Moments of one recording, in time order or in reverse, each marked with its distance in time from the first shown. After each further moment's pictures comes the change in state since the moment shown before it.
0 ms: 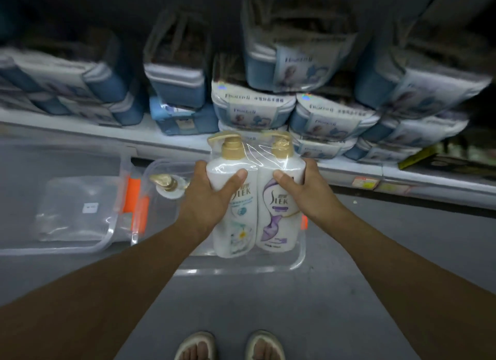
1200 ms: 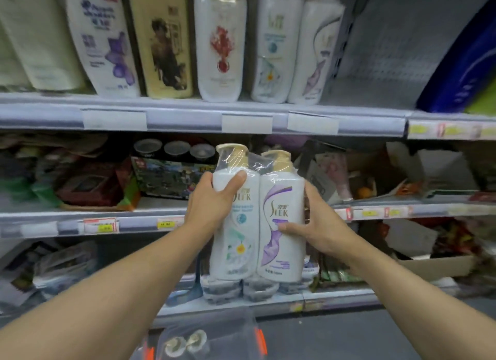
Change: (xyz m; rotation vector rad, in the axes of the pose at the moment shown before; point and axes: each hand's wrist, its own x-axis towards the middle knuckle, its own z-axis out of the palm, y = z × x) left_hand -0.199 0.511 -0.155 -0.016 -0.004 0.461; right_hand -0.308 -0.423 -0.231 -0.135 0.225 -0.457
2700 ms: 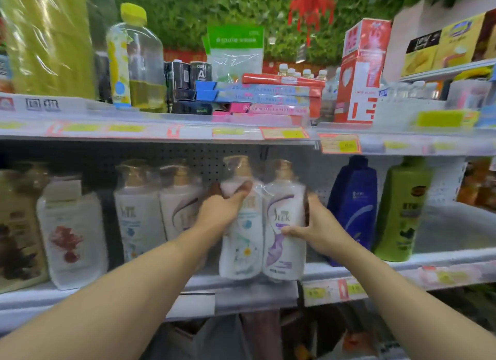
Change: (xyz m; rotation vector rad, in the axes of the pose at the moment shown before) left_hand 0.119 0.328 0.202 0.031 0.045 0.232; right_hand 0.140 -0.045 -0.354 -0.109 0.298 -0.241
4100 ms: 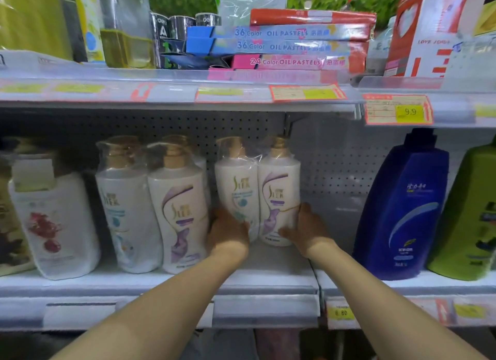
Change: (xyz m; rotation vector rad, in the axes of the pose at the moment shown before) left_hand 0.038 -0.078 0.070 0.592 0.183 -0.256; right_hand 0.080 0.066 0.073 -0.275 -0.134 0.254
